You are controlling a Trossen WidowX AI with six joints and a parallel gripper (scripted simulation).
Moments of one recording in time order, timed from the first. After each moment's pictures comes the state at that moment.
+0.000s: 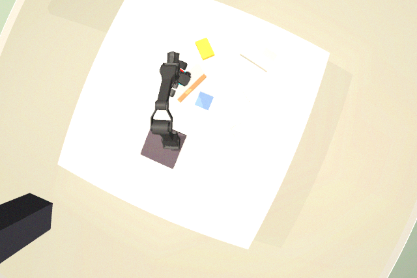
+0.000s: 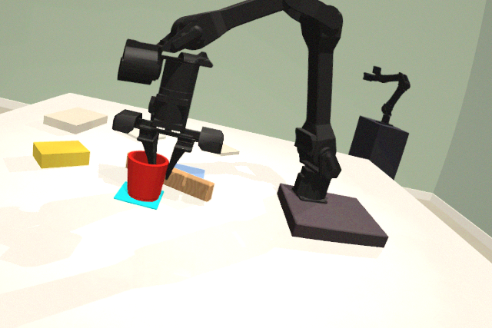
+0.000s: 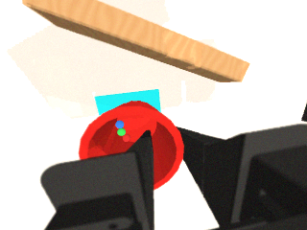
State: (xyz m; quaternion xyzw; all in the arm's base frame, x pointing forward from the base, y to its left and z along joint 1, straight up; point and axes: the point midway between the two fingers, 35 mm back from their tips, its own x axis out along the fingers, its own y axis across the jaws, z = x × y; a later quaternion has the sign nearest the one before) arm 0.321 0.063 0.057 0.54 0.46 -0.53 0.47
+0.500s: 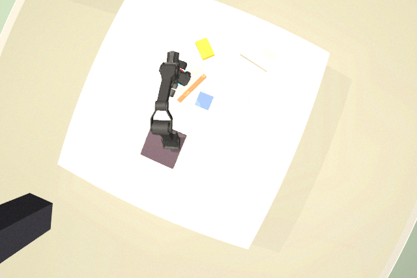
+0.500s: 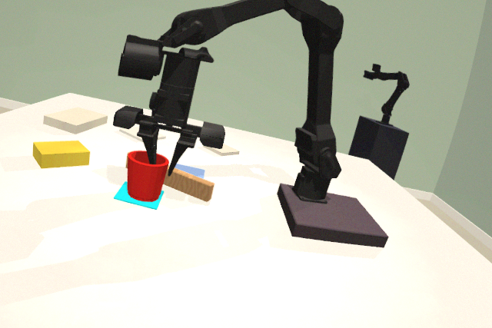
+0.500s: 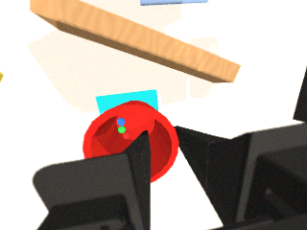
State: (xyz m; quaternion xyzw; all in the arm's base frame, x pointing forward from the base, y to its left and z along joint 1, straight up) arm 0.320 0.063 0.065 0.54 0.46 -0.53 0.46
